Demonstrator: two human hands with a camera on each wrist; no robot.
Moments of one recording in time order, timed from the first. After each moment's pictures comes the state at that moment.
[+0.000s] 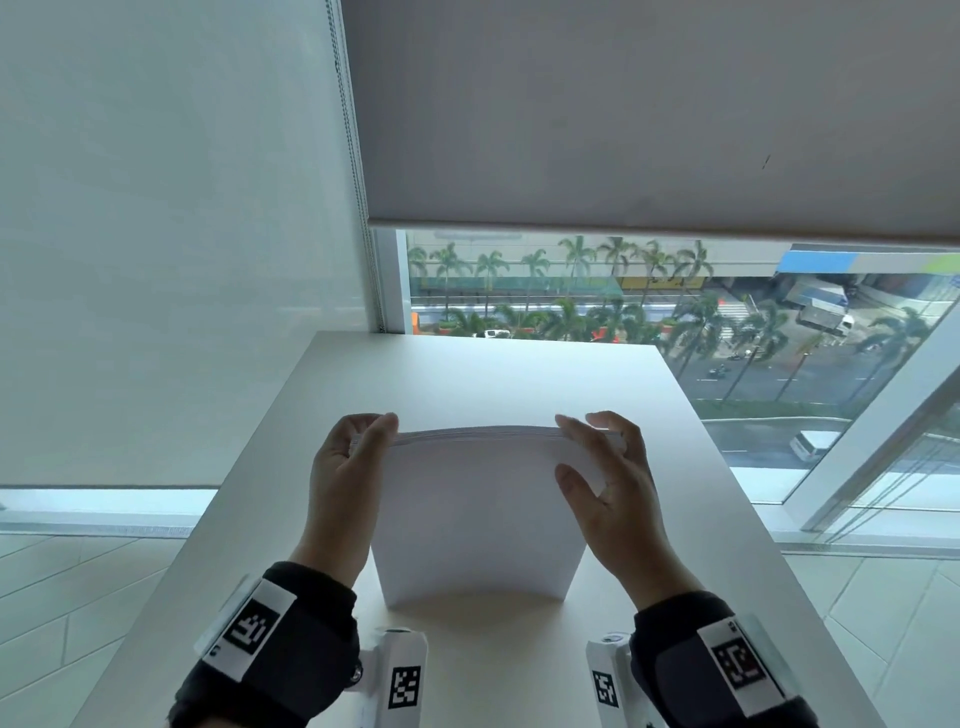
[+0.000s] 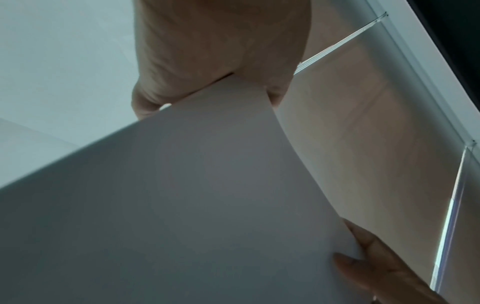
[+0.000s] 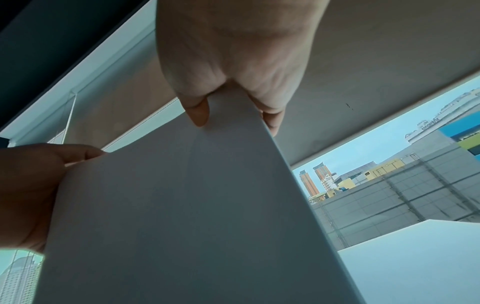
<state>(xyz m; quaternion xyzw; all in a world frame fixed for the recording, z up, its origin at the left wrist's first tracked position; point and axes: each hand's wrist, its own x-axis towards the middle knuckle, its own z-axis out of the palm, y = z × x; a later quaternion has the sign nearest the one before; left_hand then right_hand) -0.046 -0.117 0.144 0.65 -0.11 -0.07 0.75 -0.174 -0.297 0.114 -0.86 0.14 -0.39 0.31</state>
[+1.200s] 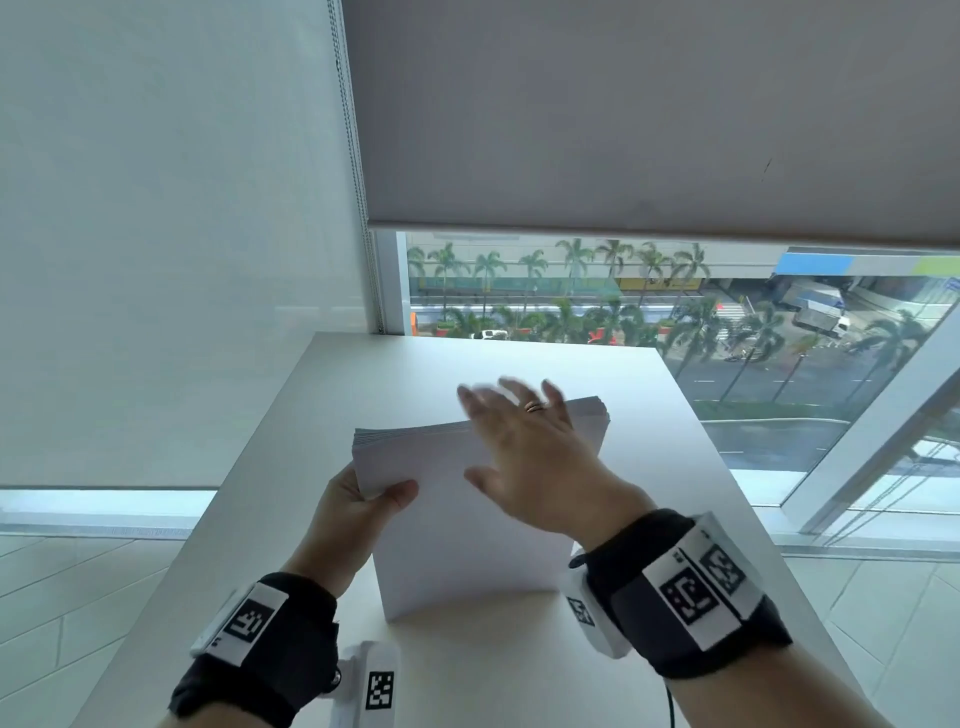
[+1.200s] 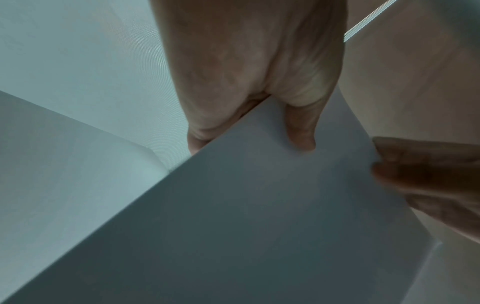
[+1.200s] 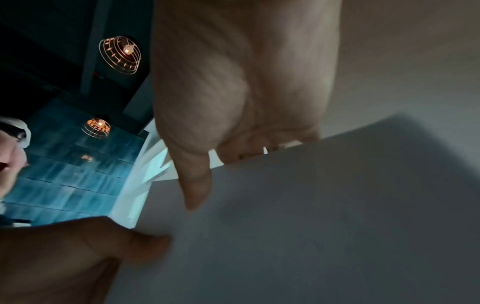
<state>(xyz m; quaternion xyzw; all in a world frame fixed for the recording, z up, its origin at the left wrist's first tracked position) -0.028 -0.101 0.099 0.65 -0.21 -0.19 0.71 -0.130 -0.256 0.189 -1.00 0.06 -0.05 0.01</state>
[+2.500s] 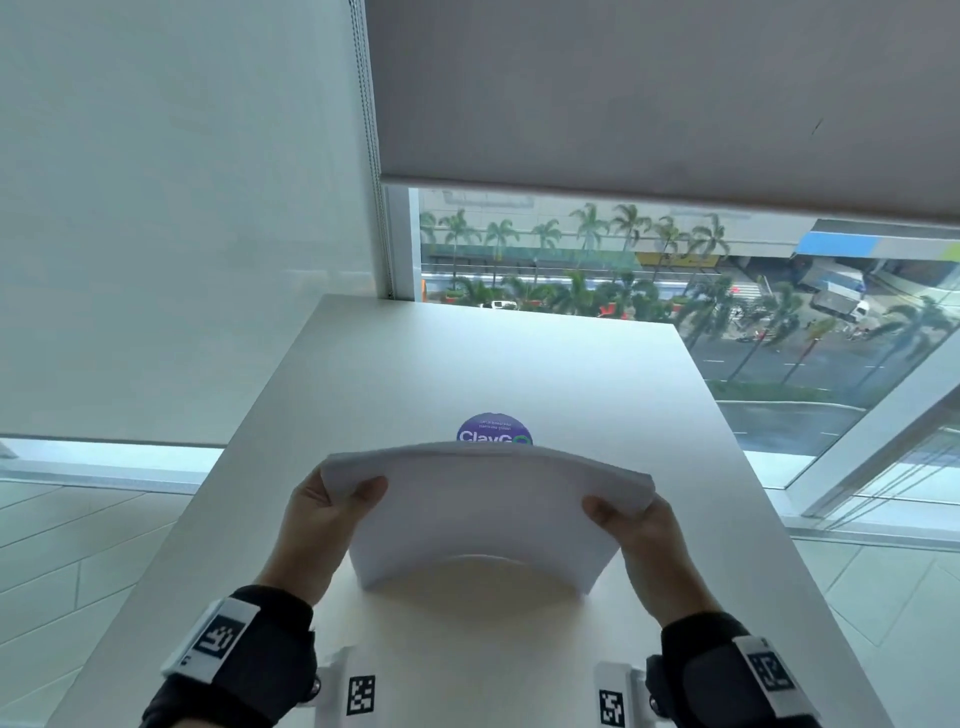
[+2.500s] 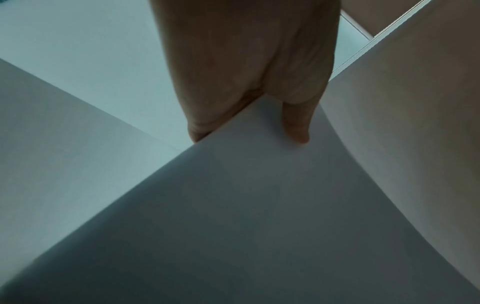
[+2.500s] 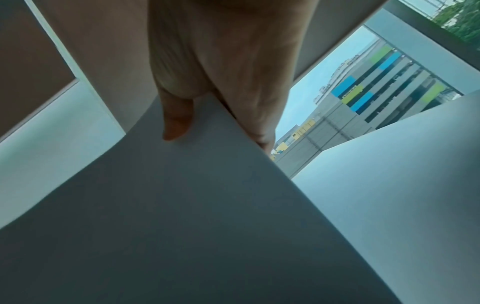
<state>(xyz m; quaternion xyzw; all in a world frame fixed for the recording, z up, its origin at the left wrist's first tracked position) -0.026 -0.073 0.061 0.64 -0.14 -0.14 0.74 -0.191 -0.309 0.063 -0.64 0.29 -0.24 0.67</state>
